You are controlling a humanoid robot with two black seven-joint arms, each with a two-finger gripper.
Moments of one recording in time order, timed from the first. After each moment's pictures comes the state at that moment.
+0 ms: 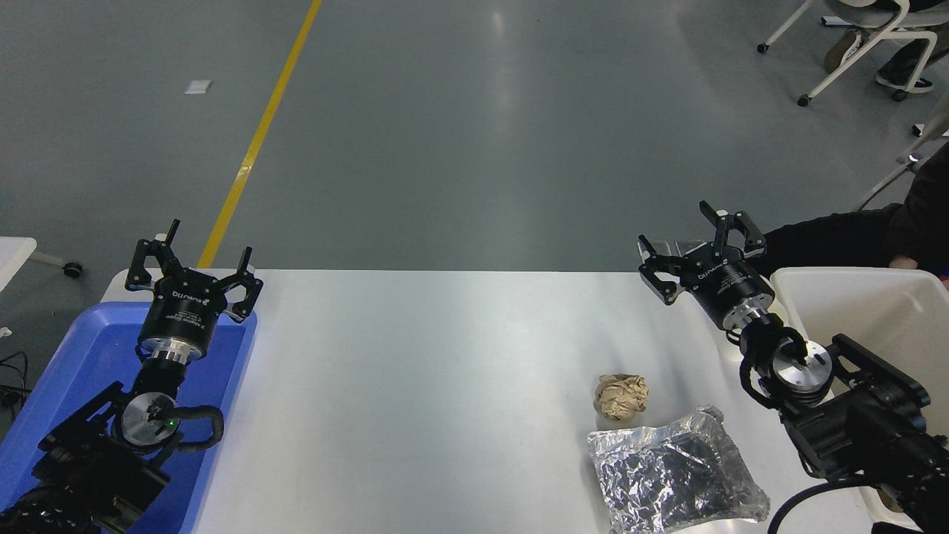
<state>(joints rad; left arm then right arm) -0.53 0.25 -0.97 -0.46 -0.11 -0.69 -0.40 0.61 -0.25 0.77 0.59 0.50 0.52 -0.03</state>
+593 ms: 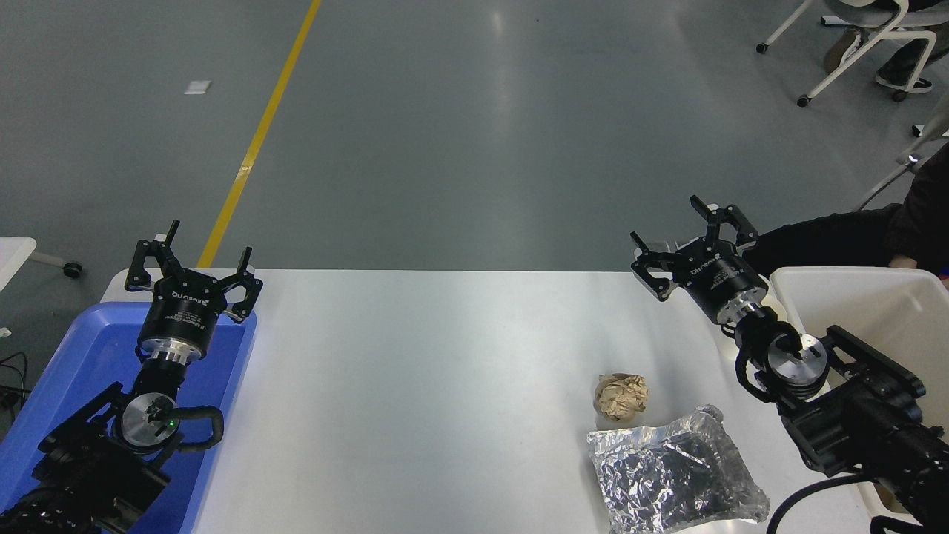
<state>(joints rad) -0.53 0.25 -0.98 -0.46 -0.11 -0.69 -0.40 0.75 -0.30 0.67 0.61 0.32 0.53 -0.04</state>
